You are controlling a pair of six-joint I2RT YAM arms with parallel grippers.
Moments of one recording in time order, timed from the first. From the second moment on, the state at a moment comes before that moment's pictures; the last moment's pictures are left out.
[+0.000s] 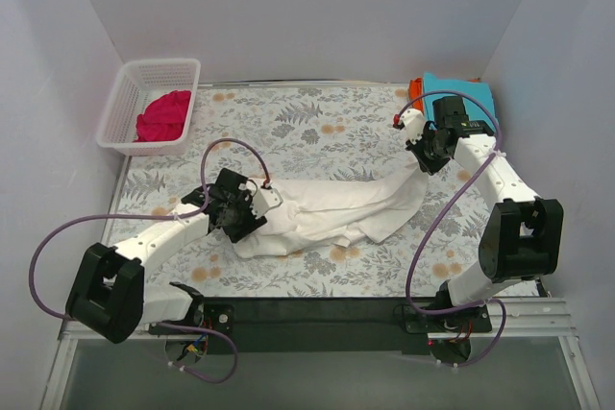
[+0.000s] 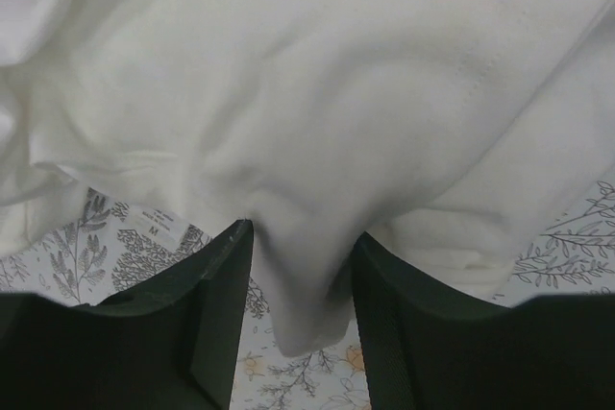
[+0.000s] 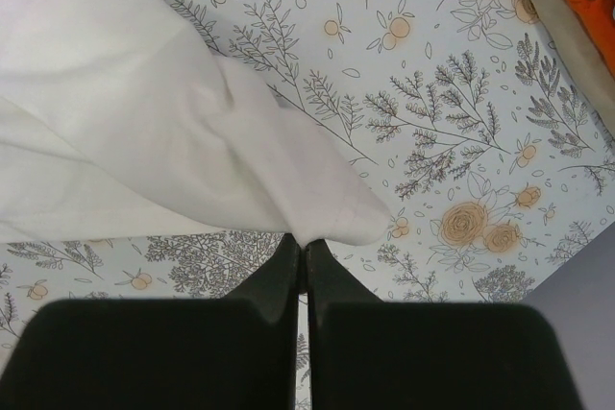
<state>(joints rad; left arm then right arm) -0.47 1.25 0.67 -0.54 0.11 0.59 0.11 1.55 1.25 -0.79 -0.17 -0.66</state>
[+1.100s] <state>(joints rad) -0.07 1.25 1.41 -0.56 0.24 0.22 0.10 1.41 1.49 -0.82 -0.15 -0.66</state>
